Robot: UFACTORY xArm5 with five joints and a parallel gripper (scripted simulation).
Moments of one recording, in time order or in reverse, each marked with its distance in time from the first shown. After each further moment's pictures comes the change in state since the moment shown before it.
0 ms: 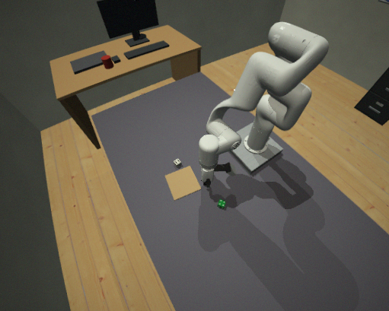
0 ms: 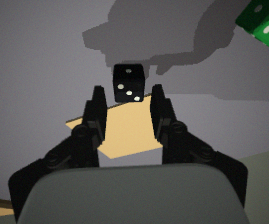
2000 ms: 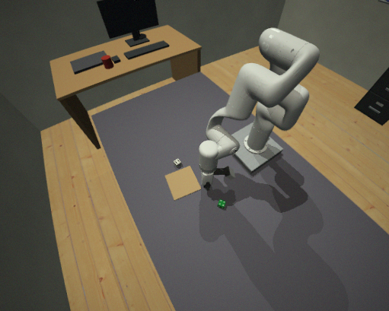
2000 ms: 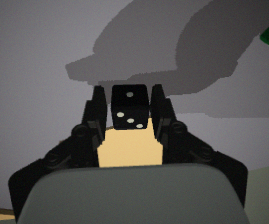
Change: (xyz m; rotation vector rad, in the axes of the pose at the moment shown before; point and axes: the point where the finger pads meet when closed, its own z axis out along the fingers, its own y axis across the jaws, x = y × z) arm 0.000 0.000 0.034 0.000 0.000 0.000
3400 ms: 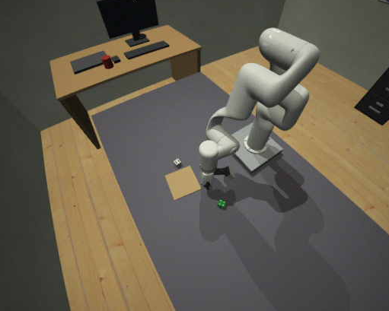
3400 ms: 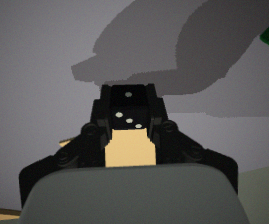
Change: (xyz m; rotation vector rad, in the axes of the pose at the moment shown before) arm 0.000 0.000 0.000 0.000 0.000 0.000
